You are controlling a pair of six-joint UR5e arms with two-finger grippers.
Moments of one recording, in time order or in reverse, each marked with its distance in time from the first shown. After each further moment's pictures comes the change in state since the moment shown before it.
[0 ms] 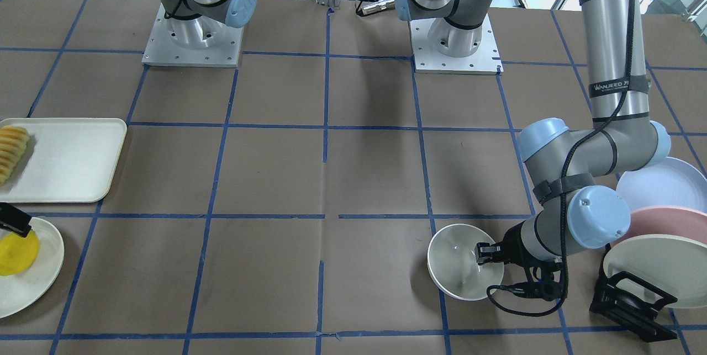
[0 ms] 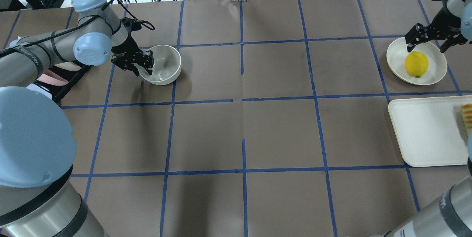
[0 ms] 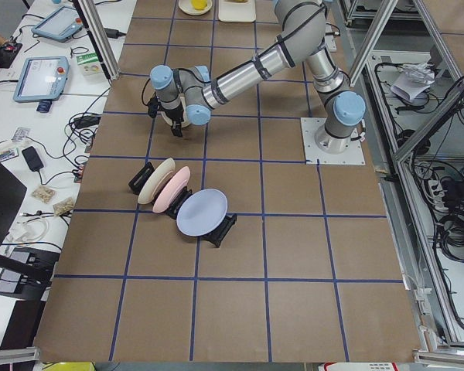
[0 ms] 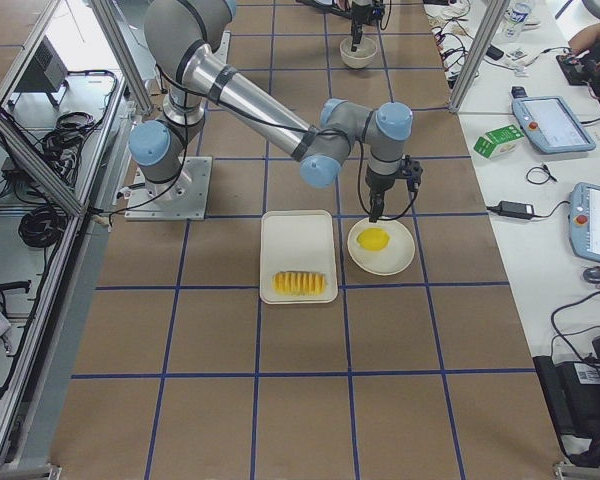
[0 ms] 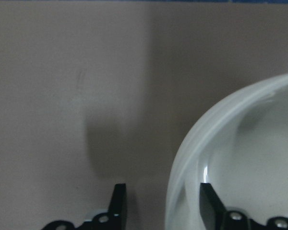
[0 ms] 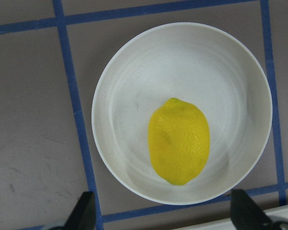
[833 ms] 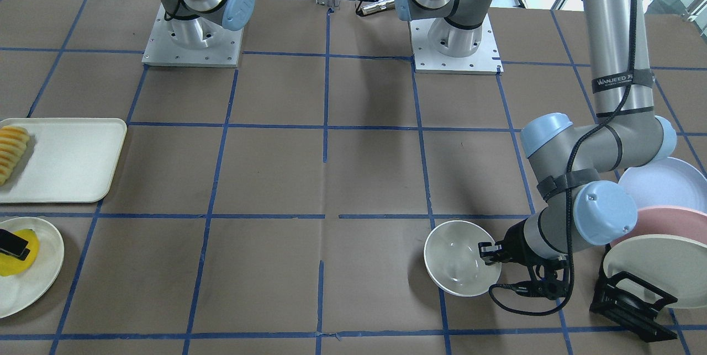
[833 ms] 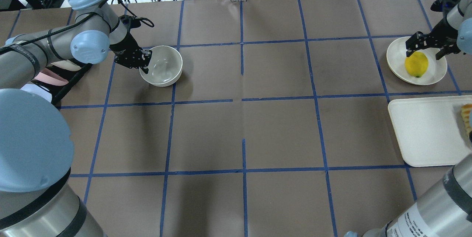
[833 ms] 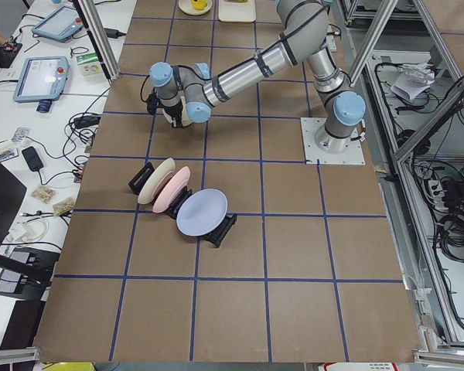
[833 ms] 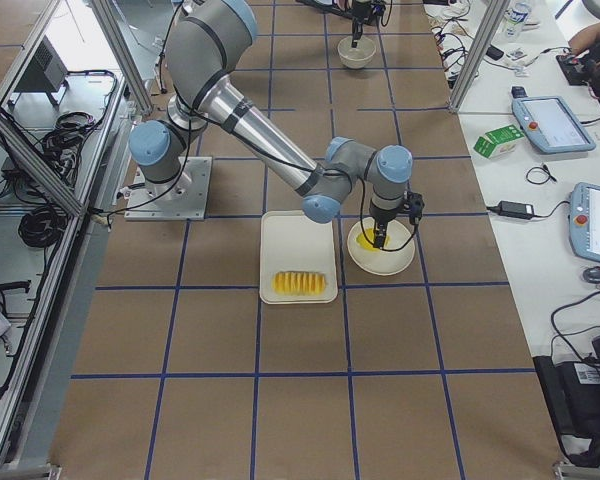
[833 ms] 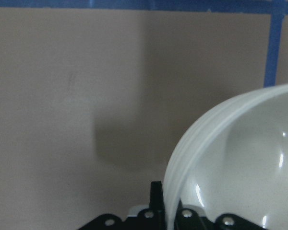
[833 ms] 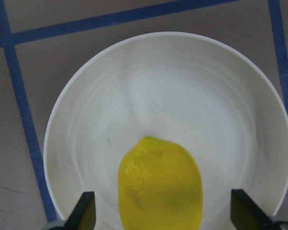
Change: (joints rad) left arm 0.003 0.017 0.005 -0.016 -0.018 0.005; right arm -0.048 0.119 -0.007 -0.118 0.055 -0.004
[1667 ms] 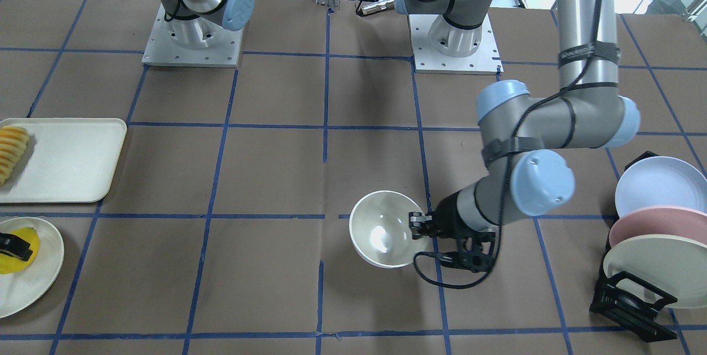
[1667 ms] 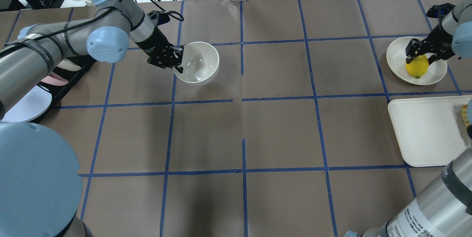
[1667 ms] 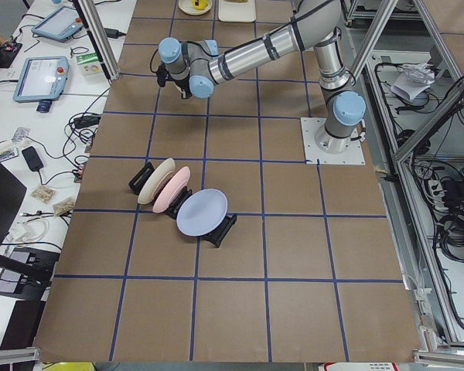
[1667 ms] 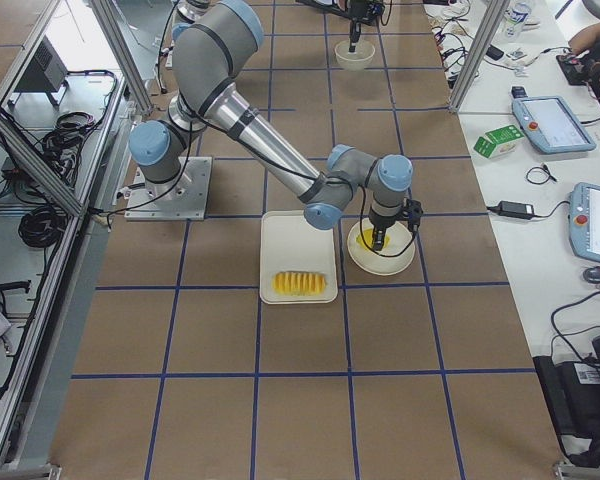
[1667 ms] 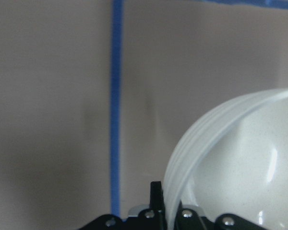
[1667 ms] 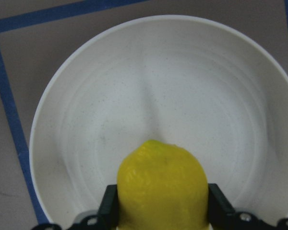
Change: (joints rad) left arm -0.188 0.084 -0.058 -0.033 -0.212 -0.134; right arm -0.002 0.017 -0.002 0.020 -0.009 0.008
